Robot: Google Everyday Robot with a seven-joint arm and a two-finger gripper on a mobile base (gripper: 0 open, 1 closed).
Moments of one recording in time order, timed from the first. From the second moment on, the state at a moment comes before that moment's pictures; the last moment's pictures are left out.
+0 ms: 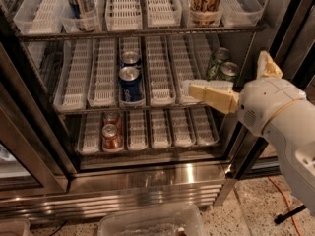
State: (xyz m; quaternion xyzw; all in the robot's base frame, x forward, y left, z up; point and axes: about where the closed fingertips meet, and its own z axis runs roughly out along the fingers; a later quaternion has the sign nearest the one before) arm 0.493 -0.150 0.983 -0.17 0.69 0.09 0.70
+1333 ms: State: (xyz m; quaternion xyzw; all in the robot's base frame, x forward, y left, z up) arm 0.532 -0.129 1.019 -0.18 0.65 0.10 0.73
